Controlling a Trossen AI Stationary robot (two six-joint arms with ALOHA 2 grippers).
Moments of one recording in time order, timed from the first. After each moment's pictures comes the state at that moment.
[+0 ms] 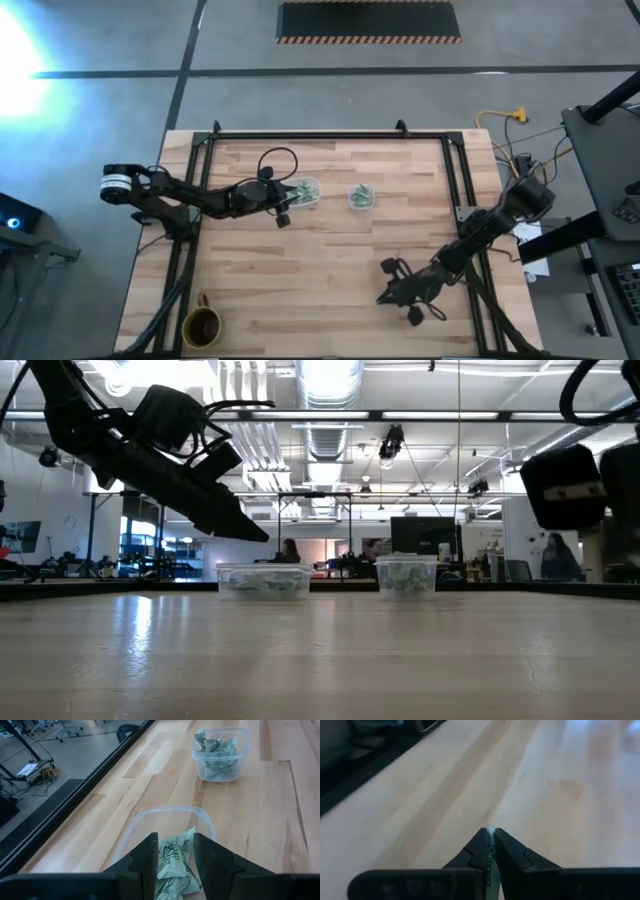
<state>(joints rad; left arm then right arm) 0.15 1.41 0.40 0.62 -0.31 0.11 0.72 1.62 0.46 0.55 0.26 0.14</state>
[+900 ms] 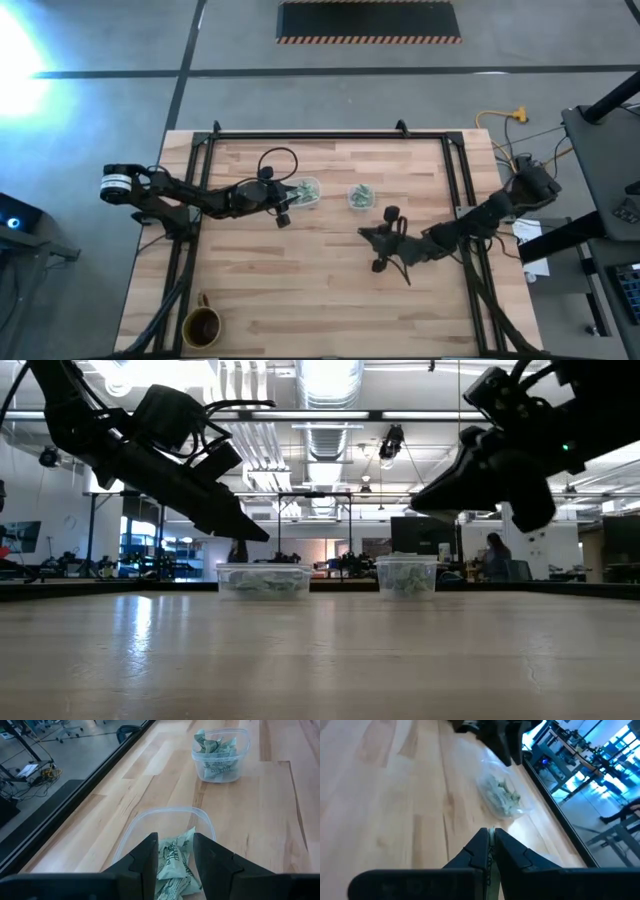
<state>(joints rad) 0.15 1.41 0.40 0.62 -0.31 0.11 0.42 1.51 0.46 0.56 0.80 -0.16</state>
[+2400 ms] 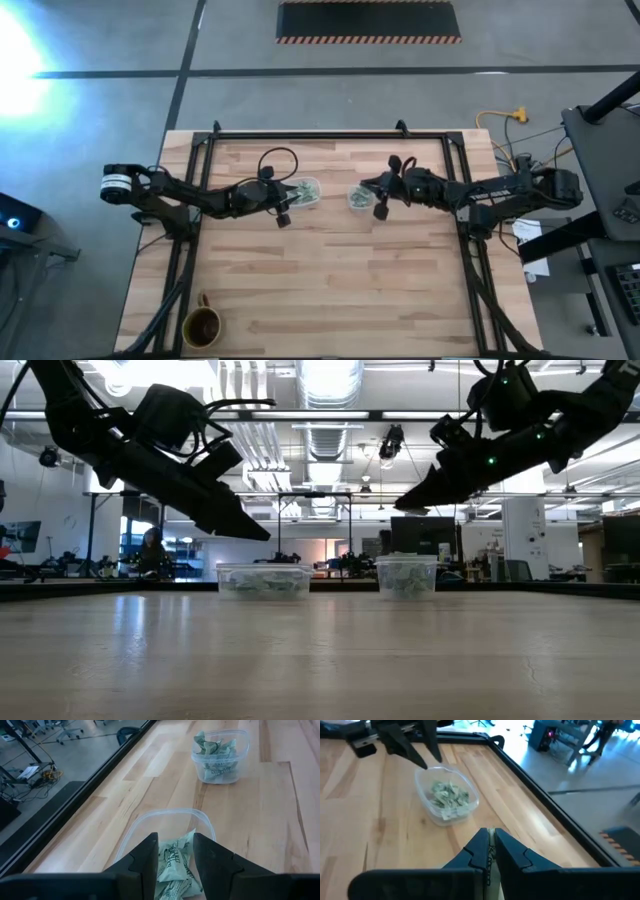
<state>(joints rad) 0.15 1.41 0.41 0.62 -0.31 0.12 -0.24 1.27 0.40 0.53 0.14 -0.10</state>
